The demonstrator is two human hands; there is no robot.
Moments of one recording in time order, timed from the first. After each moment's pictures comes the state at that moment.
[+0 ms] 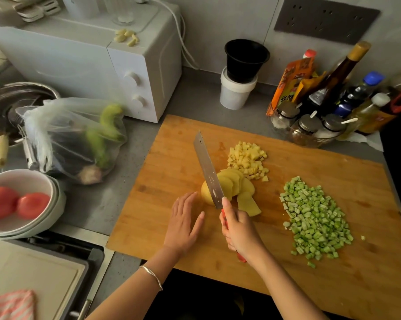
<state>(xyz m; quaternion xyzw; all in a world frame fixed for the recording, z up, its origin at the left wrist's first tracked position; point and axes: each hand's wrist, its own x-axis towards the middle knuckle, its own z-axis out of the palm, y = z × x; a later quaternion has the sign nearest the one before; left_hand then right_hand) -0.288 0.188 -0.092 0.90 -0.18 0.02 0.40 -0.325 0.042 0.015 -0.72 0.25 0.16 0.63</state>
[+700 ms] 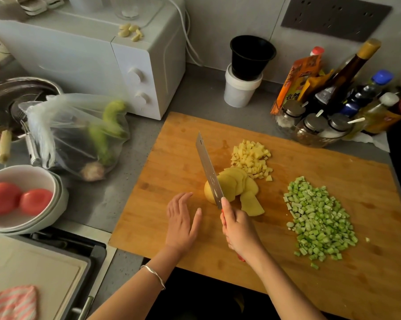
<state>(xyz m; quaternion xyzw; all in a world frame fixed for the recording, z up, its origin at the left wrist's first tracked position) -0.291 0.188 -0.094 0.90 -0.11 0.06 0.42 -0.320 0.048 0.005 -0.78 0.24 0.15 0.56</state>
